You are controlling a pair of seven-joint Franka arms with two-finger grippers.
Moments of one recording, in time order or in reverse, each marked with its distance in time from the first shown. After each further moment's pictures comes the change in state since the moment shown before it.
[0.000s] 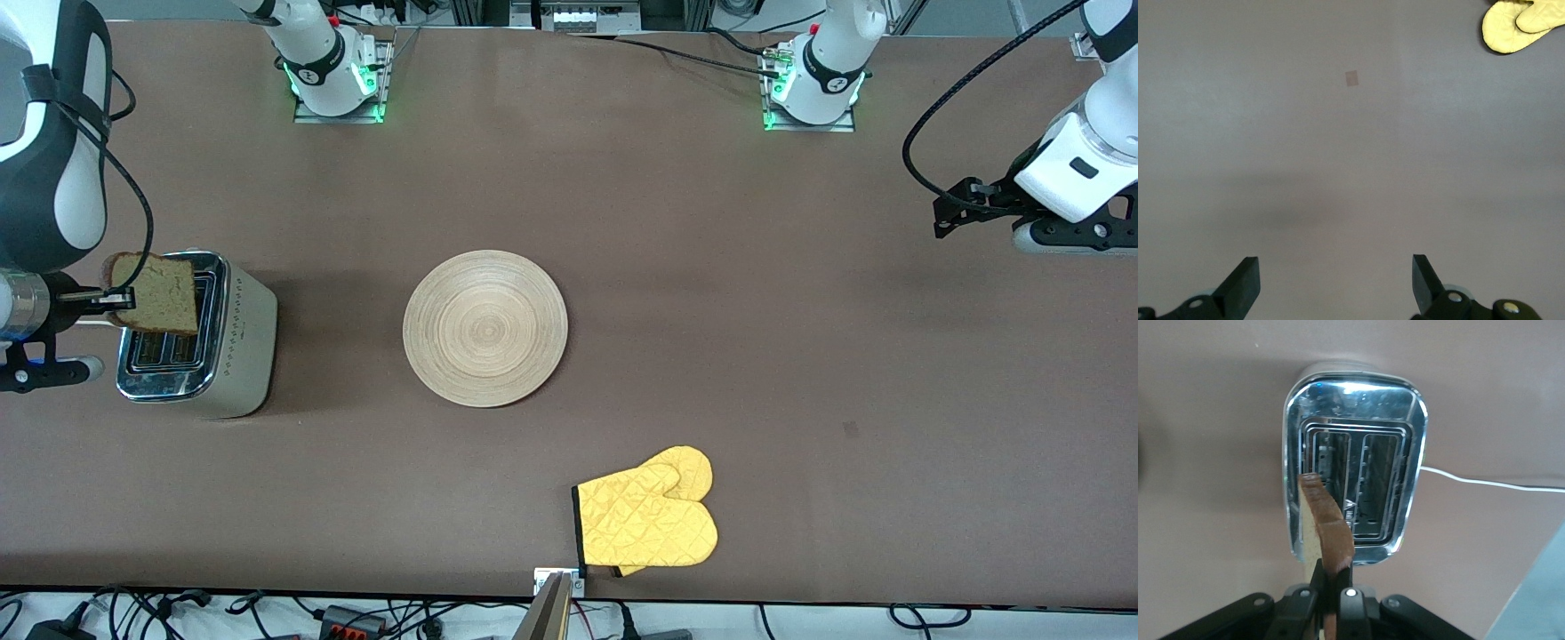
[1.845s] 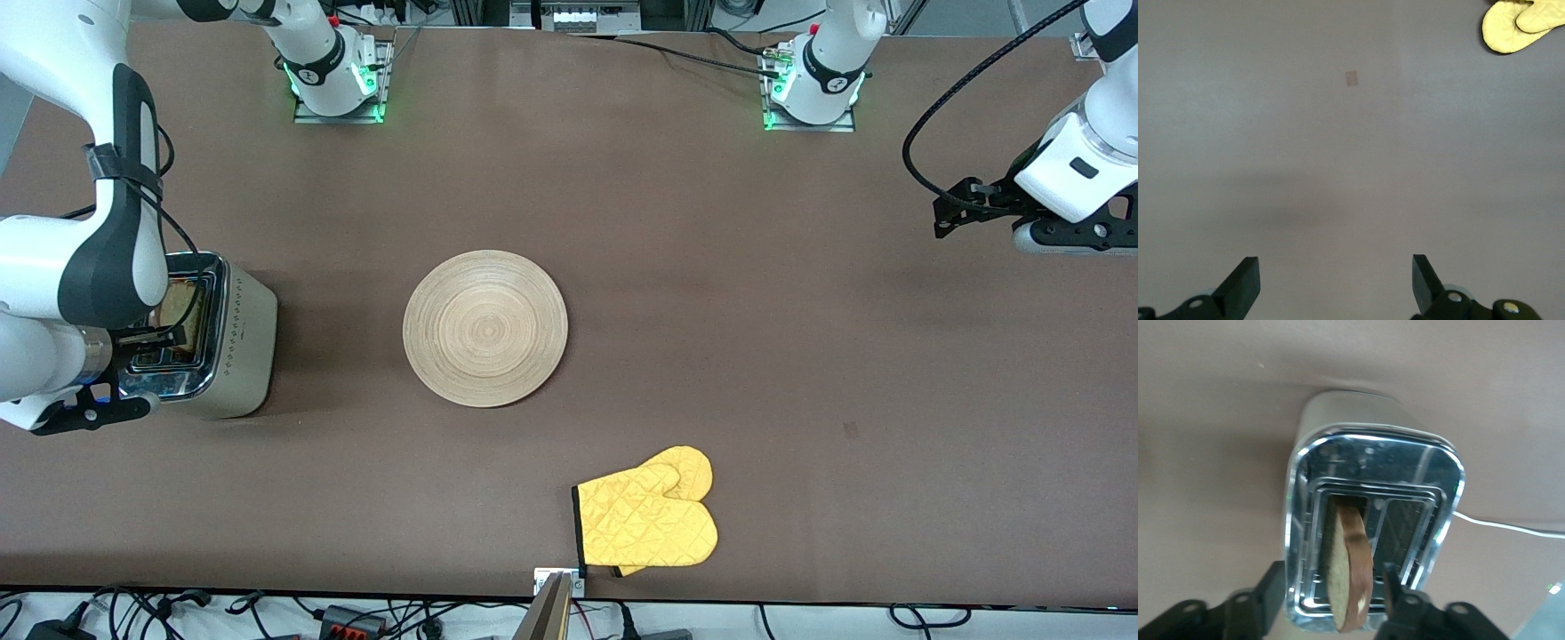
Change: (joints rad) left arm 0.000 0.000 0.000 0.000 0.000 0.000 0.000; right arm 0.005 0.117 0.003 0.009 0.058 0.105 -0.034
